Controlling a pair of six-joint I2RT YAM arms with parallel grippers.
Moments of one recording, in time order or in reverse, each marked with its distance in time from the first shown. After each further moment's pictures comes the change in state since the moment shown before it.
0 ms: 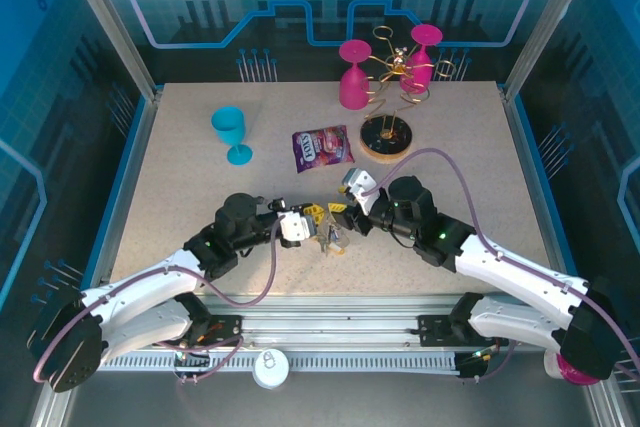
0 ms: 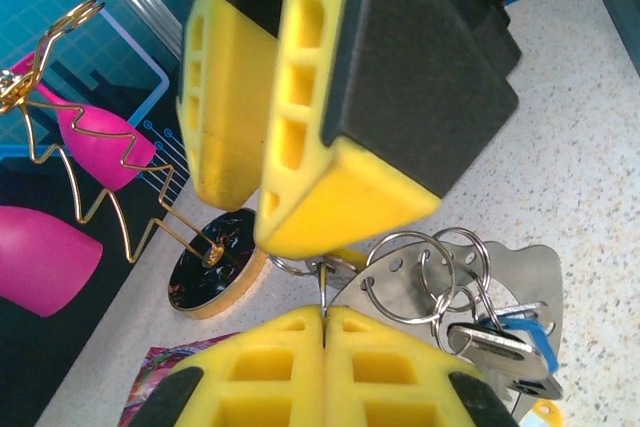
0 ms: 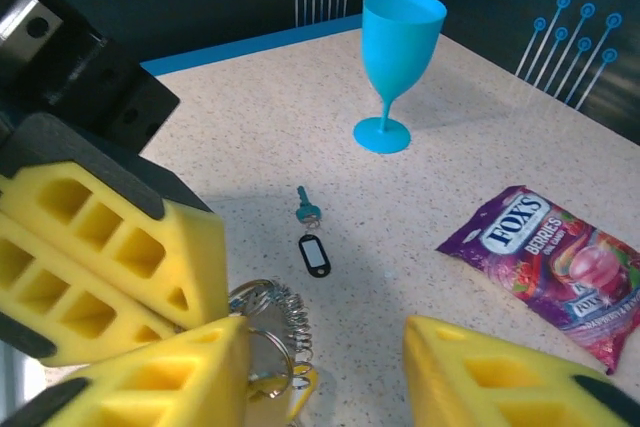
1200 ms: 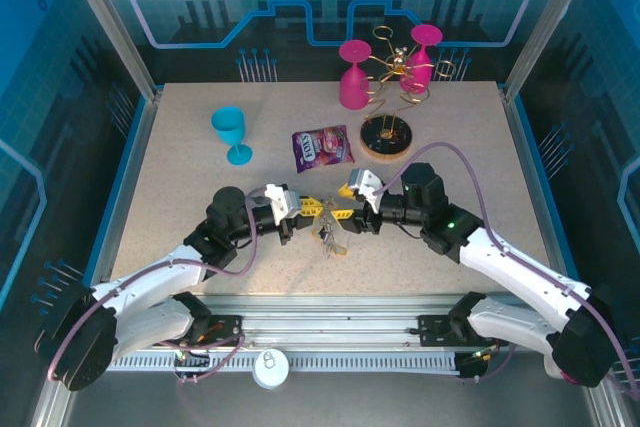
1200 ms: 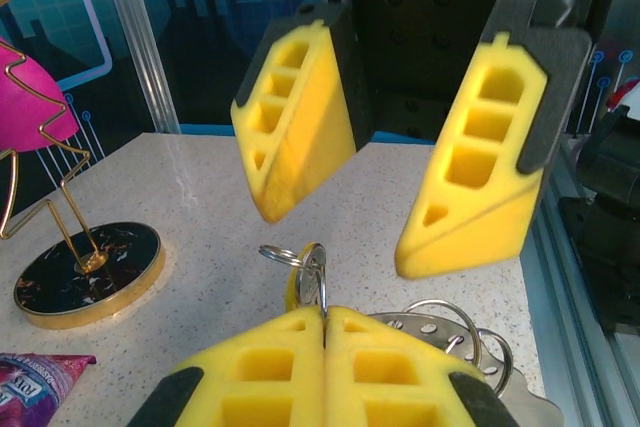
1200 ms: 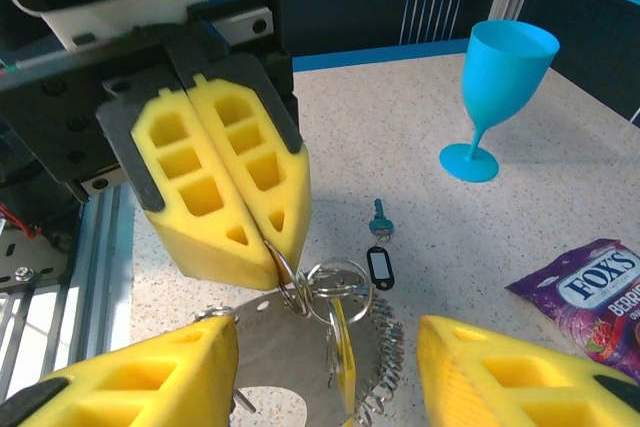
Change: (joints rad) left arm 0.118 0.053 -0.026 0.200 0.259 -0.496; right arm -0.138 0.007 0.031 -0.058 -0.384 -0.137
